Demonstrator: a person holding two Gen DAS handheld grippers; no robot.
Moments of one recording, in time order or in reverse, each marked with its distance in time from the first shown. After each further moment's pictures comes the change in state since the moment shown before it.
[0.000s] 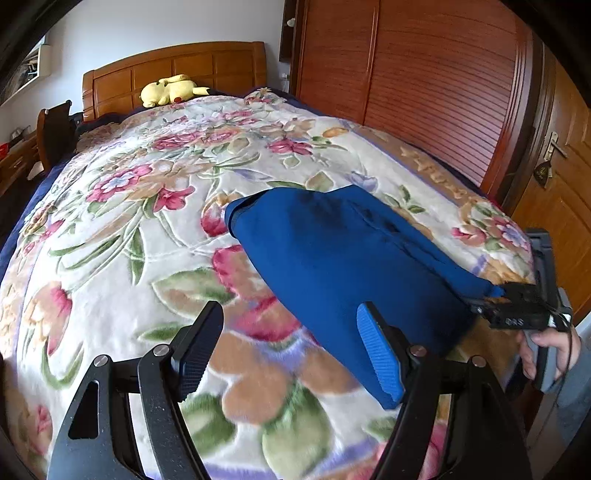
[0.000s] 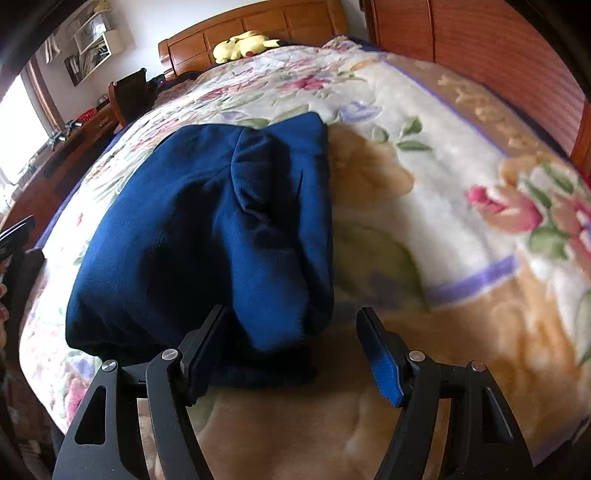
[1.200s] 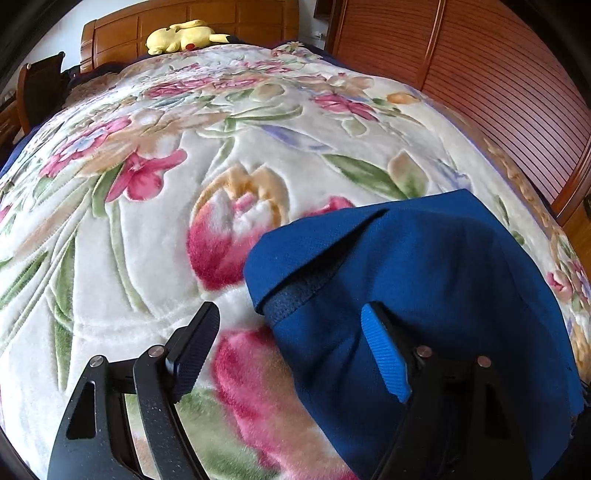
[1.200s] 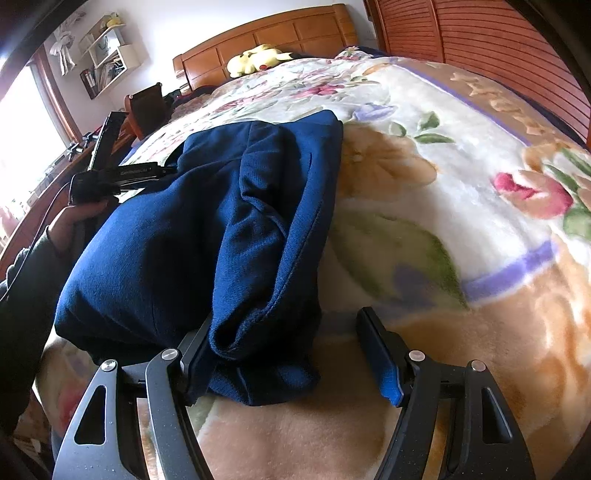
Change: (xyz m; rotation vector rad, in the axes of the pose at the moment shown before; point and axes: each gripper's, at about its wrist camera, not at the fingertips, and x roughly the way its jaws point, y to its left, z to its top) left arm 0.207 0.072 0.065 -0.101 0.143 0.032; right arm 0.021 -0.006 -0.023 -0.004 -0.086 0.070
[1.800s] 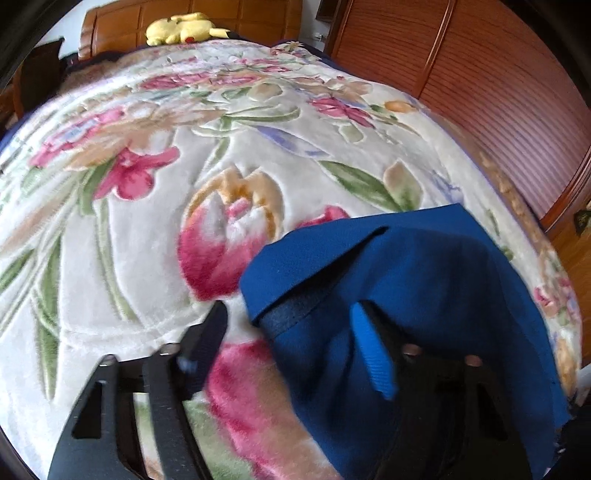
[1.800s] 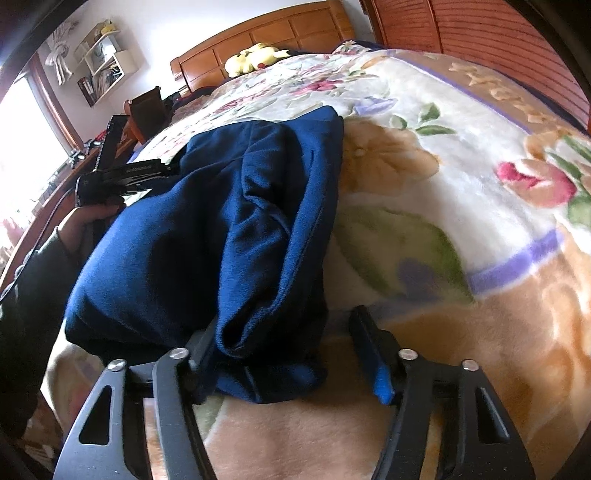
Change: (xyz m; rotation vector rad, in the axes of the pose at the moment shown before) left arm 0.006 0.009 0.012 -0.057 0.013 -0.089; right arm -0.003 -0.001 0.003 0.049 0.021 0.046
